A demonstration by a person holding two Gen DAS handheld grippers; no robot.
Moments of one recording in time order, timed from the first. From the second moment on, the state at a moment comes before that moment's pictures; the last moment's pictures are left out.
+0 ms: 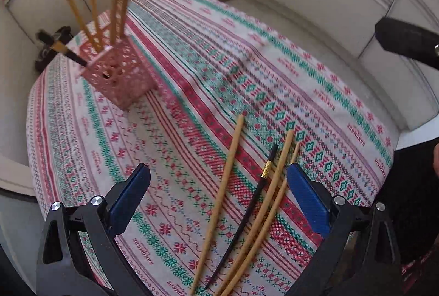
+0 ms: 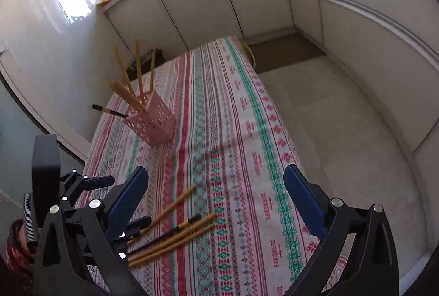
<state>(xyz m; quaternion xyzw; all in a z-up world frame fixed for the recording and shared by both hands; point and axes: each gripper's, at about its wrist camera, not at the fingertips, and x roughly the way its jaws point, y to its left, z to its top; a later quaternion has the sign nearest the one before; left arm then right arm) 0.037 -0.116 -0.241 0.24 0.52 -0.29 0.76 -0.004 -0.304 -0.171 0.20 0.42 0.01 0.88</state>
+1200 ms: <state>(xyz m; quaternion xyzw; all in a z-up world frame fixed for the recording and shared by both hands) 0.023 -0.009 -0.208 0.09 0.50 -0.29 0.81 0.028 -0.273 -0.272 0.40 0.60 0.04 0.69</state>
